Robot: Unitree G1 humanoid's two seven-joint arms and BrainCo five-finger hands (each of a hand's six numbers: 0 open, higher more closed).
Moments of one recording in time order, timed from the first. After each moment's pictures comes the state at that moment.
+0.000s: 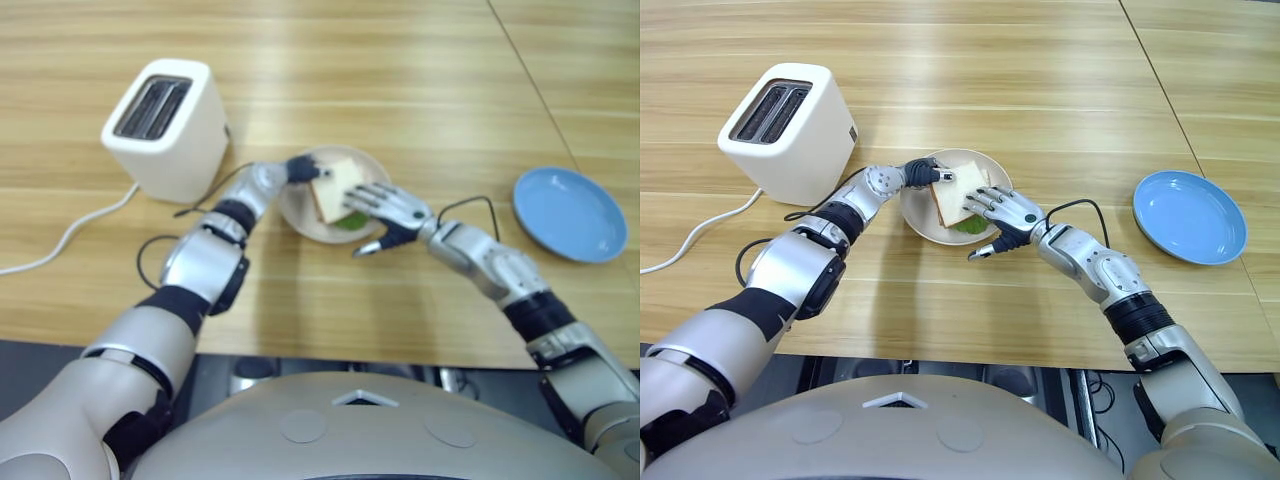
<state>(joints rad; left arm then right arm) -0.96 0.04 -0.31 1.36 0.40 -0.17 -0.30 -0.22 -0.63 0.44 0.25 -1.03 -0.43 0.02</state>
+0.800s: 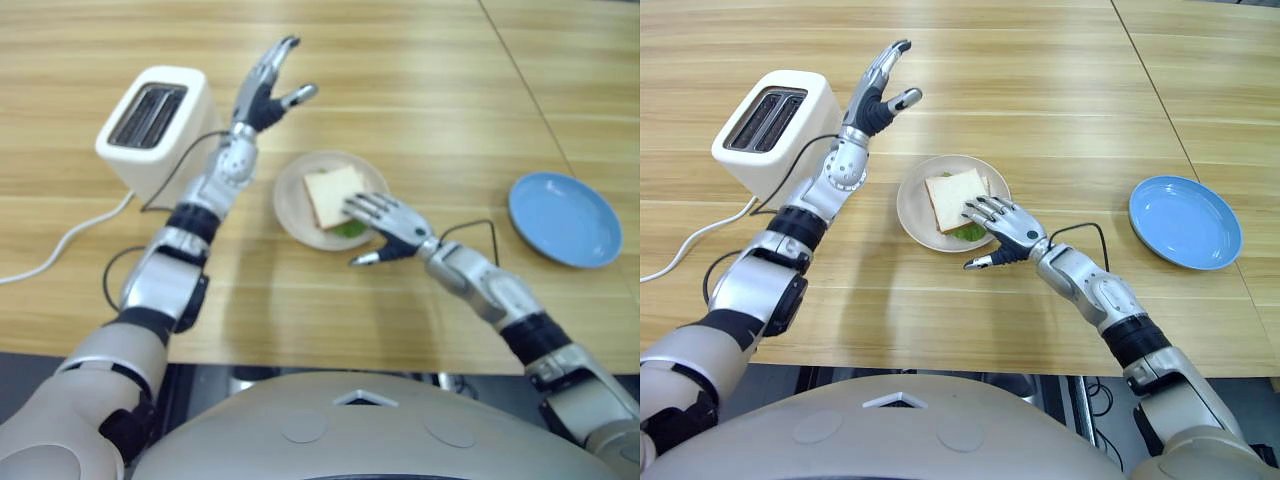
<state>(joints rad) -0.66 0.25 -0.24 0.72 0.37 -0.51 0.24 -0.06 -0.60 0.34 0.12 -0.89 -0.46 -0.26</state>
